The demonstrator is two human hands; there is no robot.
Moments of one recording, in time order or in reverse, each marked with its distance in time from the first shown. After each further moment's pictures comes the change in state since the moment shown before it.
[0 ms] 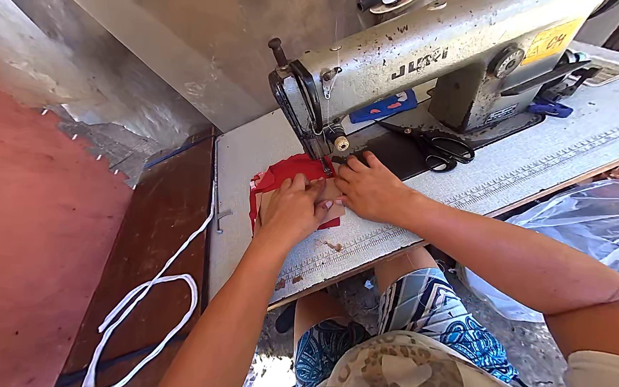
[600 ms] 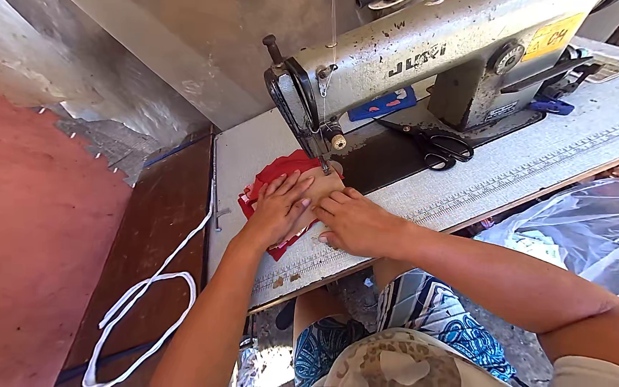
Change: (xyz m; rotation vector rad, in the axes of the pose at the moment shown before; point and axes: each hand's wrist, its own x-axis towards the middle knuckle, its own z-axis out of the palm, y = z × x) left_hand -0.011 -0.051 0.021 -0.207 -0.026 0.058; right_hand -0.017 -0.045 -0.008 0.306 -0.165 -0.139
